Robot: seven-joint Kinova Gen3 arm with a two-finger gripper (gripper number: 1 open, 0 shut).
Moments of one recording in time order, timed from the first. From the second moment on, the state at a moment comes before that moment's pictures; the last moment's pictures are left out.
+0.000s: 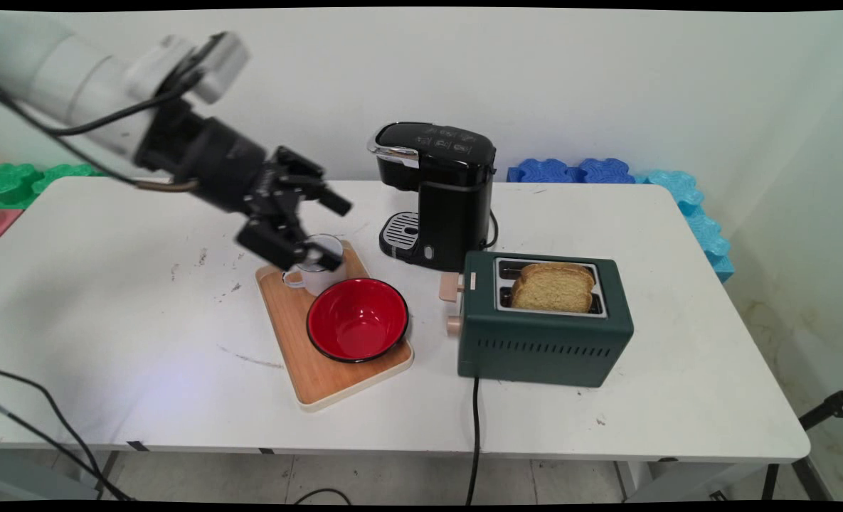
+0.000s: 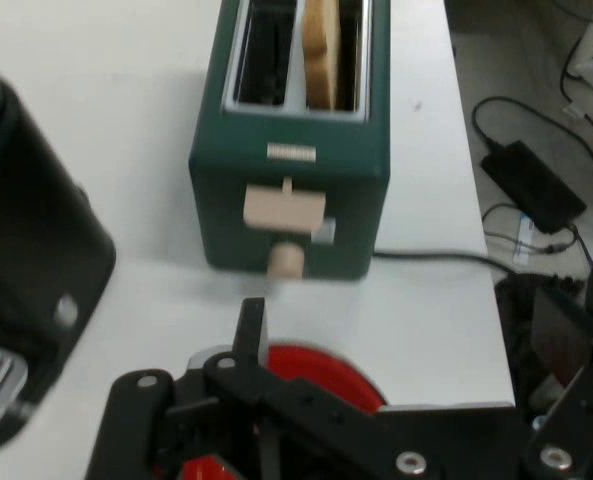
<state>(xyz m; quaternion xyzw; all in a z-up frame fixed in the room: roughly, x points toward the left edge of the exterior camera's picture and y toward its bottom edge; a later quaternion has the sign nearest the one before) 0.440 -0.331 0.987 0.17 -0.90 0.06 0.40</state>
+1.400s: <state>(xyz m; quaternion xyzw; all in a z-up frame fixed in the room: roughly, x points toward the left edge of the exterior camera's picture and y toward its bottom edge) 0.537 -0.297 0.959 0.16 -0.90 0.06 0.40</state>
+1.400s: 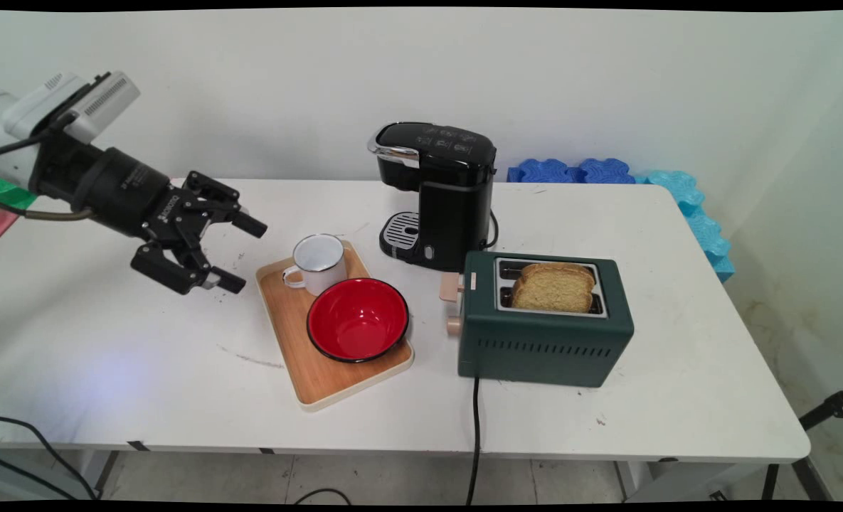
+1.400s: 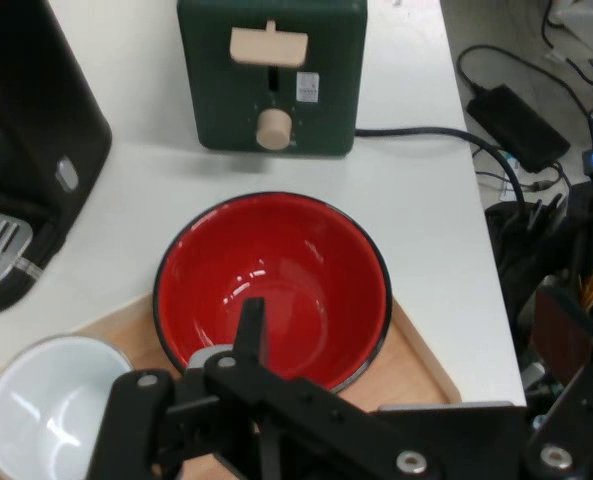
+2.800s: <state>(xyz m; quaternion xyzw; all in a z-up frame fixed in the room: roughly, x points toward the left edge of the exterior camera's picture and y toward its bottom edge) 0.396 -0.374 0.975 0.08 -0.92 0.09 0.36</state>
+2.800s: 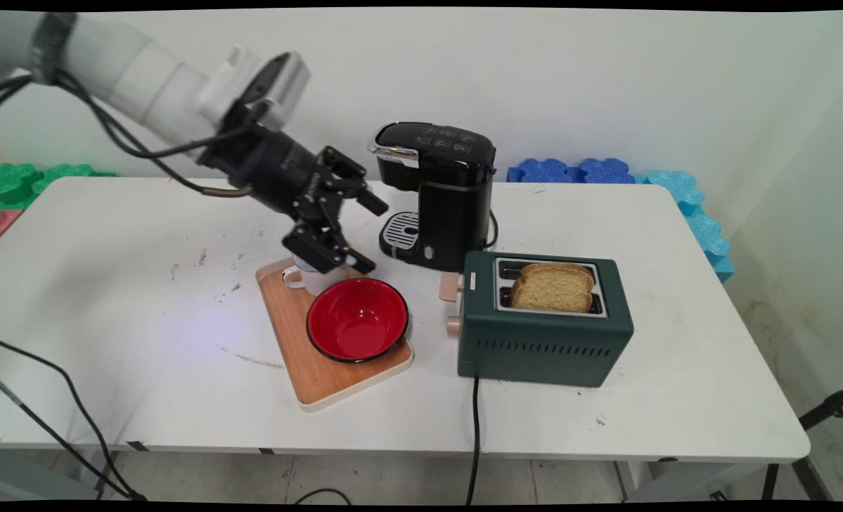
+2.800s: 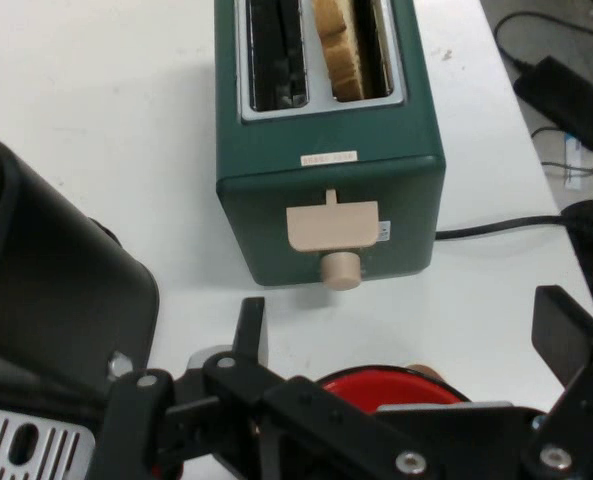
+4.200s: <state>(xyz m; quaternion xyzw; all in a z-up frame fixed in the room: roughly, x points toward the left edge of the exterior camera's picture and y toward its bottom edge) 0.313 -0.406 0.938 0.10 -0.95 0.07 0.30</state>
